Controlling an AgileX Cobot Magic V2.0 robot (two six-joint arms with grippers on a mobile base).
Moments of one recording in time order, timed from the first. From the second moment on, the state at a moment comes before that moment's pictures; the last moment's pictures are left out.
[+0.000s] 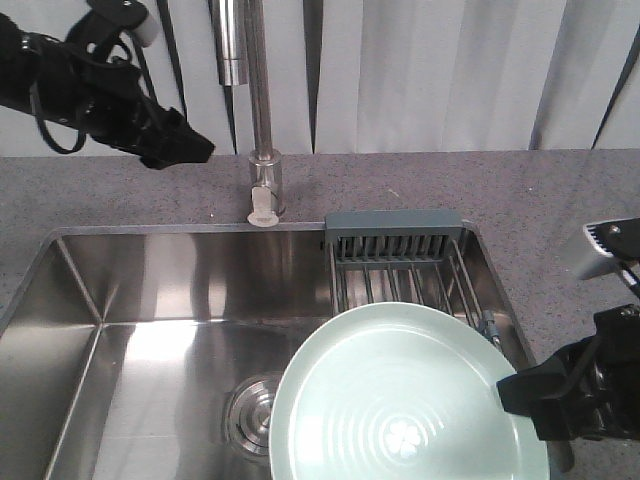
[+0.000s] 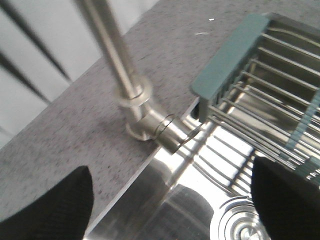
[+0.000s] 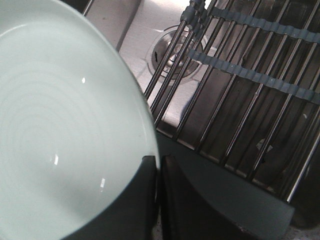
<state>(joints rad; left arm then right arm) -0.14 1.72 -1.65 -0.56 0.92 0.81 0.17 0.96 -0.83 0.57 1.08 -0.39</state>
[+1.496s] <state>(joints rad) -0.12 0.46 -0.64 0.02 0.75 -0.01 0.17 0.96 -0.83 0.57 1.08 -0.39</state>
